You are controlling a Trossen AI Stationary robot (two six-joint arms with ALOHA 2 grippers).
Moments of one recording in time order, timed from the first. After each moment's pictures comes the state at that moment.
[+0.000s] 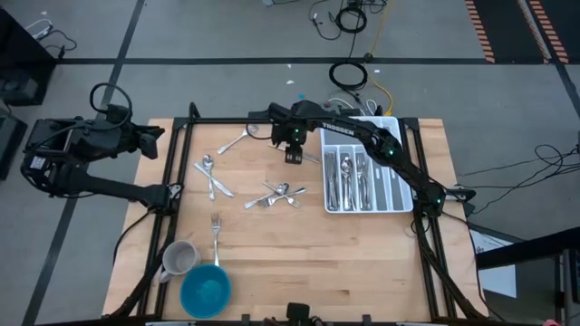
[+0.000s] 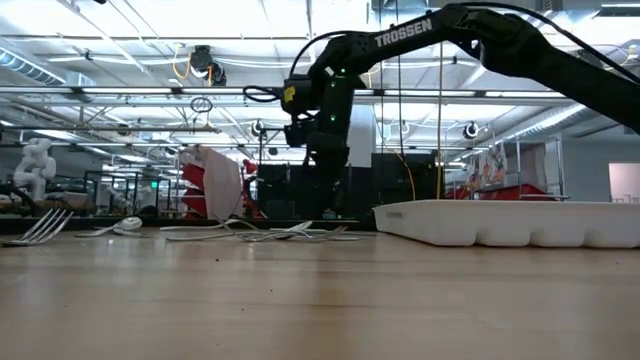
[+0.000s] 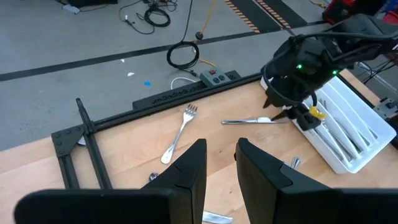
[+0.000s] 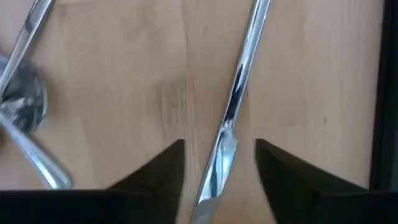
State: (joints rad) left arm 0.03 0.75 1.53 -1.56 -0.64 -0.86; right arm -0.43 2.44 2.33 -1.26 -0.02 -0.31
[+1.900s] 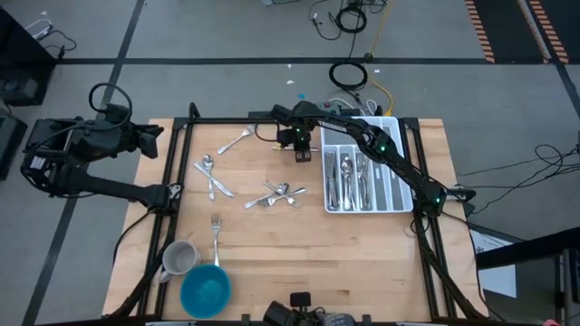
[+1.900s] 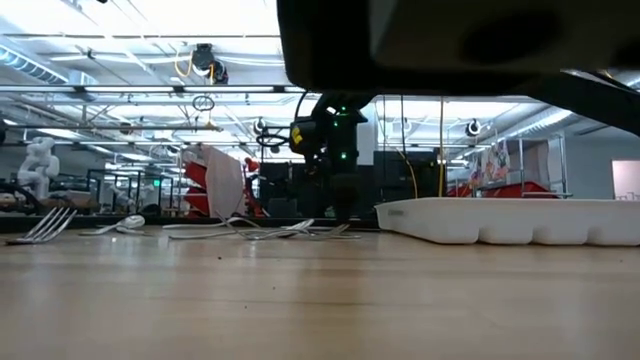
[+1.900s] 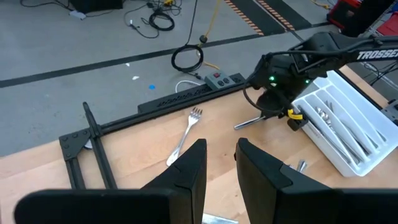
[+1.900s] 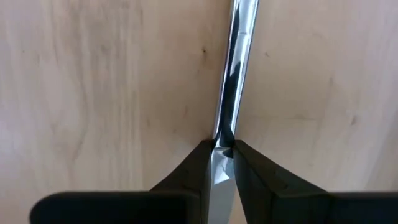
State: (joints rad) left arm 0.03 0.75 1.53 -1.57 -0.66 -0.85; right arm -0.50 2.57 2.33 -1.27 0.01 -0.57
